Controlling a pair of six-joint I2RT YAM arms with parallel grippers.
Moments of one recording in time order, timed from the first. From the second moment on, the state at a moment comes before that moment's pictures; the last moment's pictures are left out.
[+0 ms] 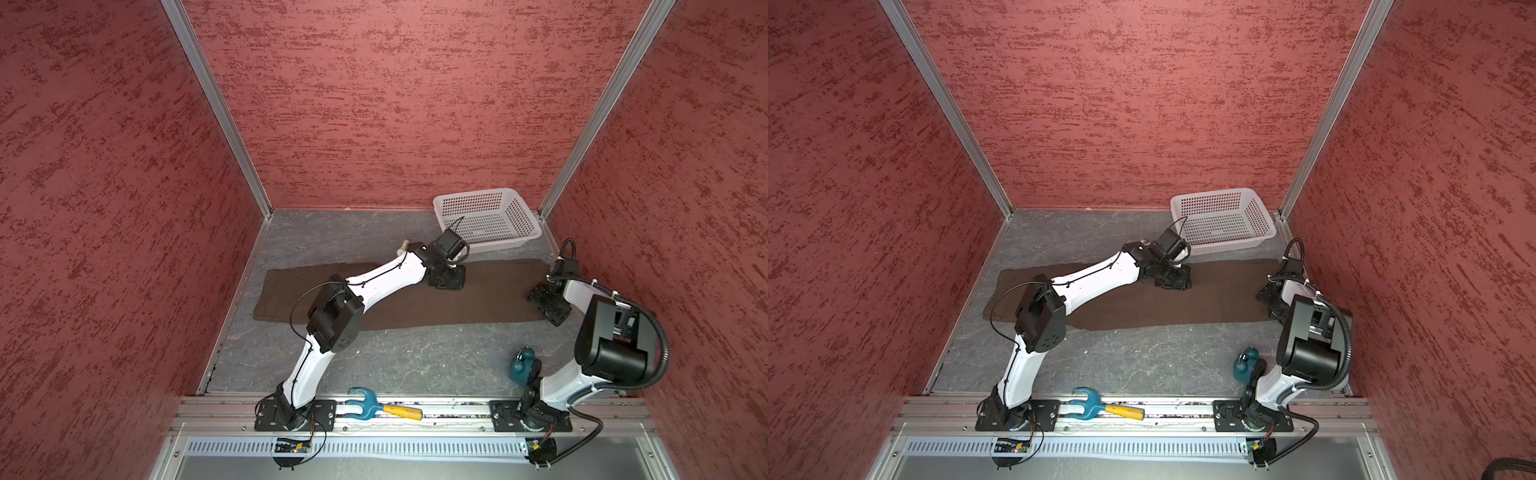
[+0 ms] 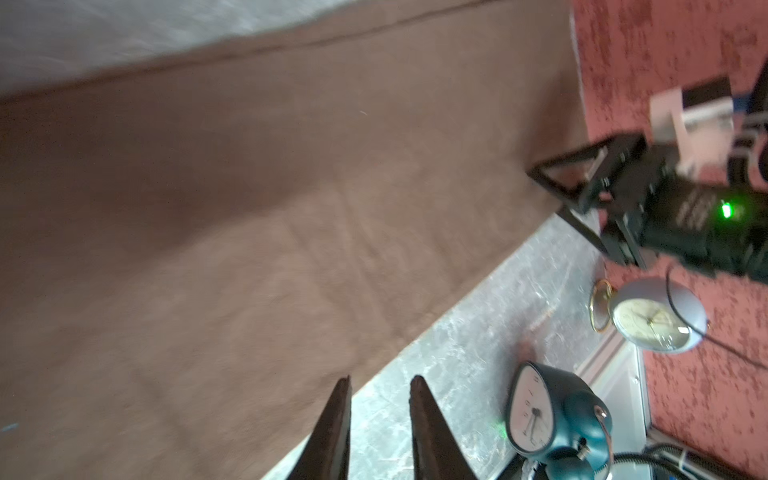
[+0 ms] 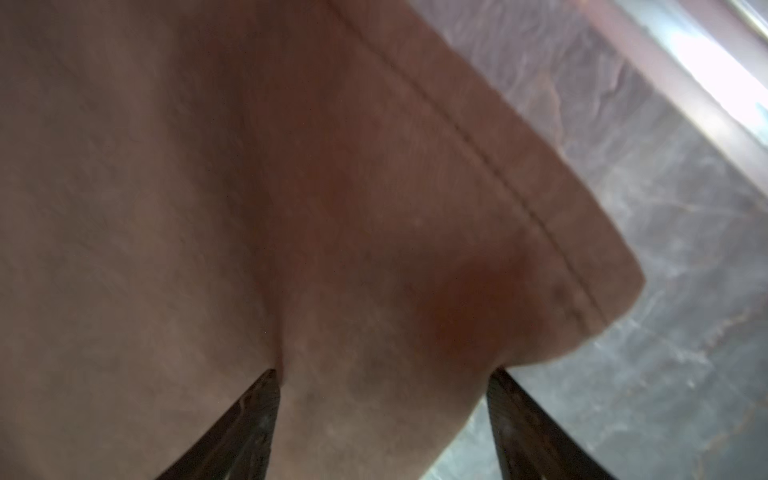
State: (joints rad) left arm -0.88 2.18 1.94 -0.74 0.25 -0.62; right arm -0.38 1.64 0.90 -0.52 0.00 0.56
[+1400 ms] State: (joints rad) left arm -0.51 1.90 1.31 -0.53 0.34 -0.78; right arm 0.50 1.41 0.97 -0.30 0.31 0.32
